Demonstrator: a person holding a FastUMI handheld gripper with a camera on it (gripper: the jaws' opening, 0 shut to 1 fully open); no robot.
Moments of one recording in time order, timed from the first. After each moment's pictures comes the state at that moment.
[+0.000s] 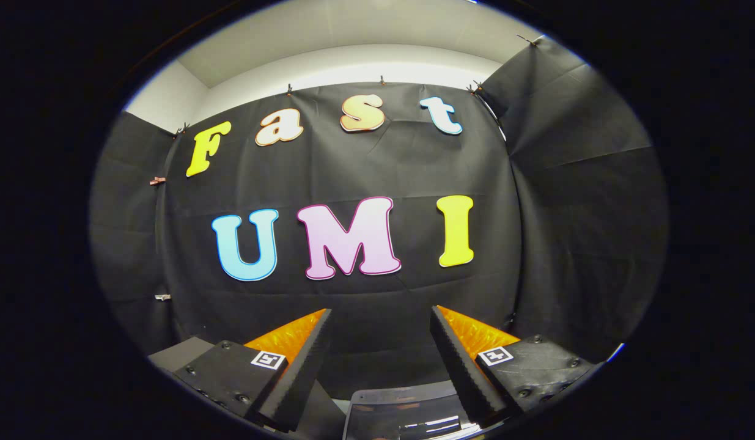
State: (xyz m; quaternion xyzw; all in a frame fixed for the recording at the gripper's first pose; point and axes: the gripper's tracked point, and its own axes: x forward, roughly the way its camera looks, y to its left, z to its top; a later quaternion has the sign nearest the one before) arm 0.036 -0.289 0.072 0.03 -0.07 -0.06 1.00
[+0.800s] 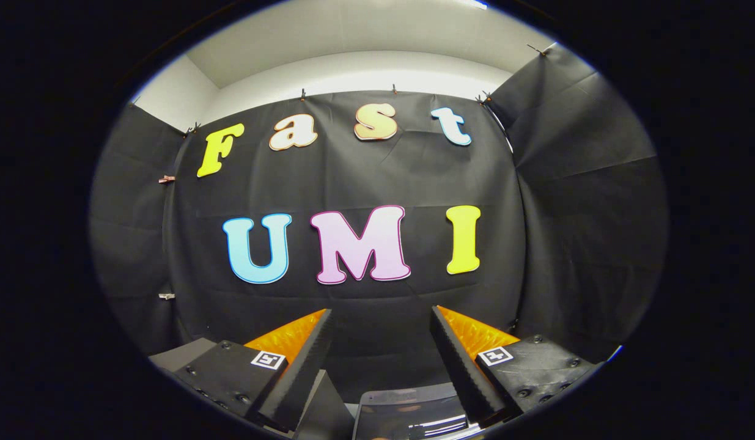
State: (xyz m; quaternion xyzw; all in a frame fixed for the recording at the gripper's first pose) arm 0.018 -0.250 0.086 0.02 -0.09 -0.04 1.00
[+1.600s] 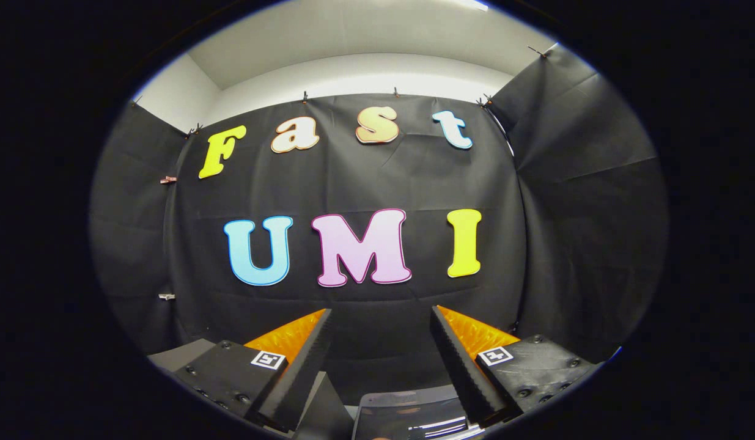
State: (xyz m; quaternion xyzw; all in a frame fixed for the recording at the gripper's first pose) arm 0.015 -0.251 0.087 0.01 -0.09 -0.04 0.99
